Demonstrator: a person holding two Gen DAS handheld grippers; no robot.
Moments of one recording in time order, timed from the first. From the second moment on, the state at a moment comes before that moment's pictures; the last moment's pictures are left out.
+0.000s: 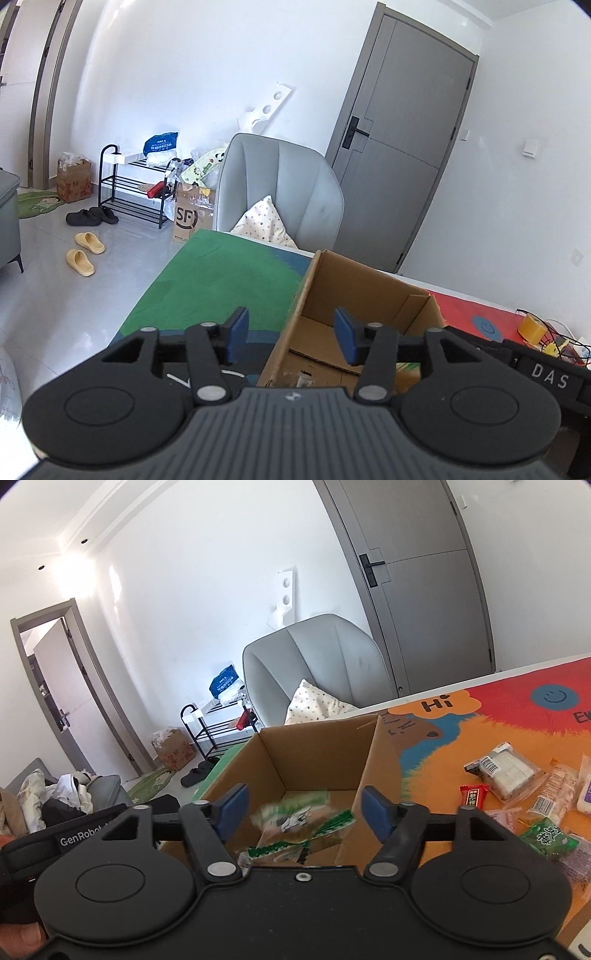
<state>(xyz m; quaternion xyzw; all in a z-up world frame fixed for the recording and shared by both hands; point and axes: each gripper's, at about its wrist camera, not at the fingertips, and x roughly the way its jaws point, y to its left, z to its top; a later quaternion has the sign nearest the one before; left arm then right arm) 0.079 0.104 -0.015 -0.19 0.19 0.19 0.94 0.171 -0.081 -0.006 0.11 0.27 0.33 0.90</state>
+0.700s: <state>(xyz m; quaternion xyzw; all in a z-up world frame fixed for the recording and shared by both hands) 0.083 0.035 -0.019 -0.16 0.21 0.14 0.96 0.157 -0.190 -0.018 0.14 0.27 0.23 0.92</state>
